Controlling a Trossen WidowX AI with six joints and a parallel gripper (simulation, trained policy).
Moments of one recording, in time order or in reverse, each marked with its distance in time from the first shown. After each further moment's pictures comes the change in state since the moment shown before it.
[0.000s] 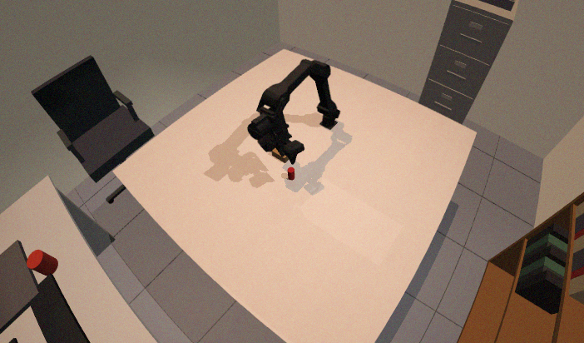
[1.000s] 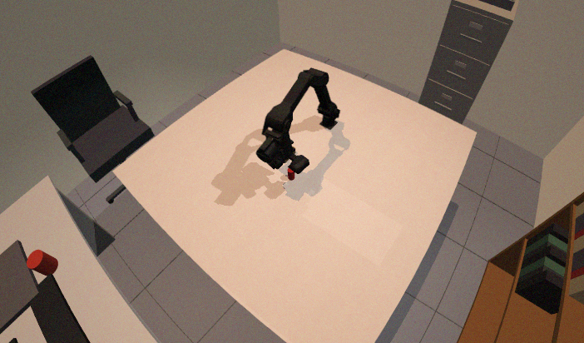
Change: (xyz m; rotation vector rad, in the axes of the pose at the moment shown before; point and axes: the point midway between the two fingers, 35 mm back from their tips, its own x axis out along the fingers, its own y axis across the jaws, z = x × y) arm 0.055 -0.017 -0.005 -0.129 0.115 -0.259
